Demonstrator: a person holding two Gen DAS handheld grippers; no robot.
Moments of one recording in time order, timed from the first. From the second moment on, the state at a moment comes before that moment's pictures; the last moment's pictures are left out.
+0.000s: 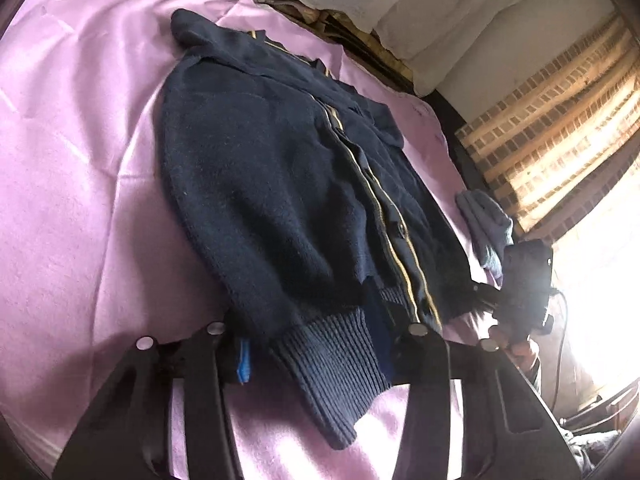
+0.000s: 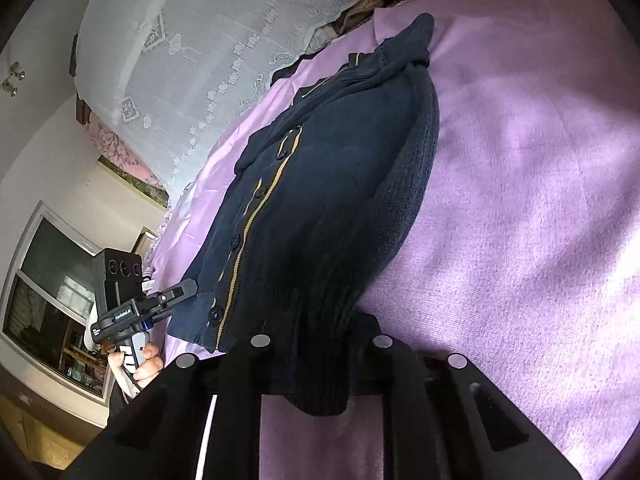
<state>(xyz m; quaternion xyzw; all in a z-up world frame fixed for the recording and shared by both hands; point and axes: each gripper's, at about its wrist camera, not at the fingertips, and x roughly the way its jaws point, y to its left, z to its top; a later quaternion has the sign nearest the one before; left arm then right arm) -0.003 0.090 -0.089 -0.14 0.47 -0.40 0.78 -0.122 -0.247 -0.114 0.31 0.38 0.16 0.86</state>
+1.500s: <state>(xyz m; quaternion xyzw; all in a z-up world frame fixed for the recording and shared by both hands) 0.084 0.043 0.022 -0.10 0.35 -0.36 0.86 -0.021 -0.262 -0.003 0.27 0.27 0.14 0.92</state>
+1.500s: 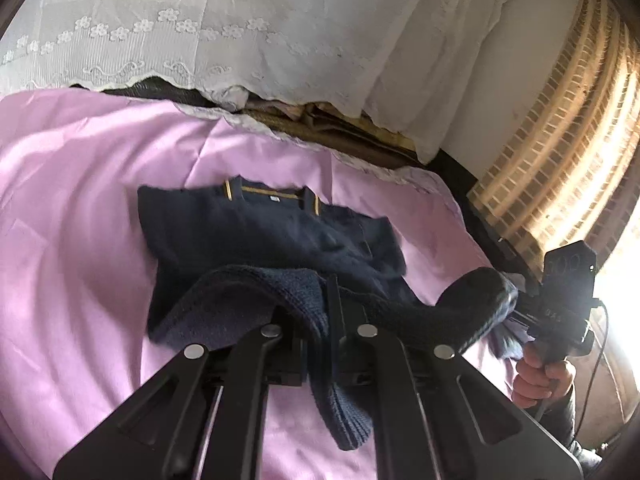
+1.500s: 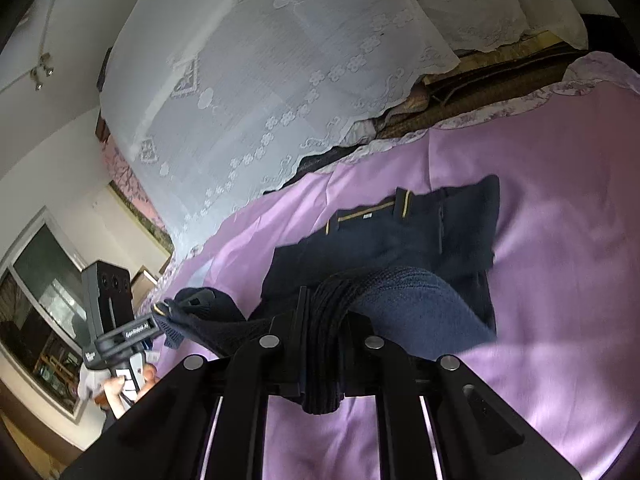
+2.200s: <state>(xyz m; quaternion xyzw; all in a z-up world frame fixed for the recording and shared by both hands) 0.209 0.014 0.013 -0.12 0.35 -0.29 0.88 0.119 -0.304 -0.015 0.30 0.27 0.08 0.91</state>
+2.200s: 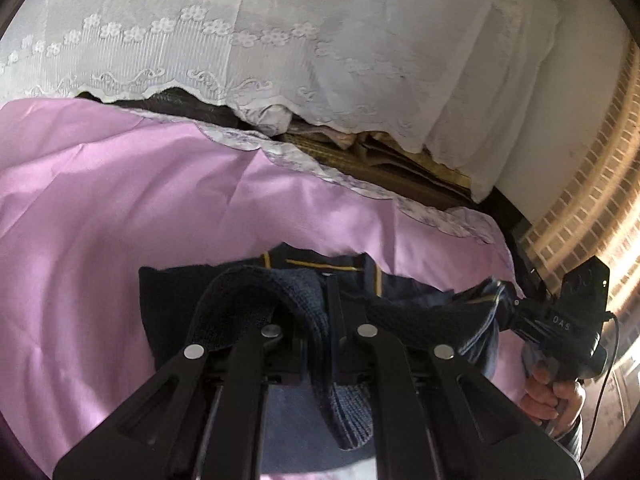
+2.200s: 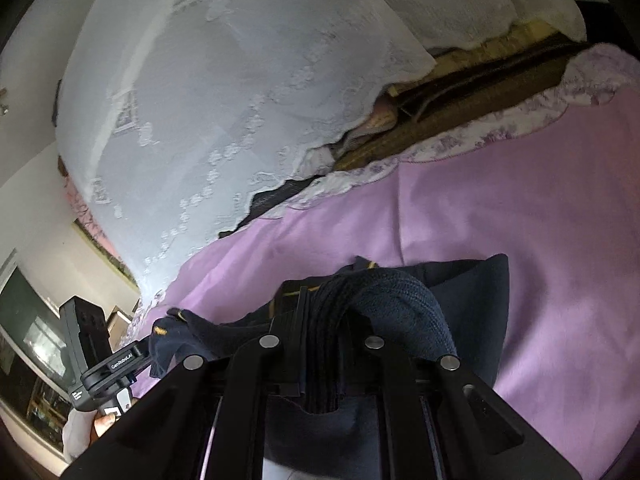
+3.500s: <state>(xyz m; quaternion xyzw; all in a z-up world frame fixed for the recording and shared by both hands) 0.213 0.031 -0.005 -0.12 0.31 -0.25 0.91 0.148 -0.309 -0.043 0.30 0.24 0.05 0.92</state>
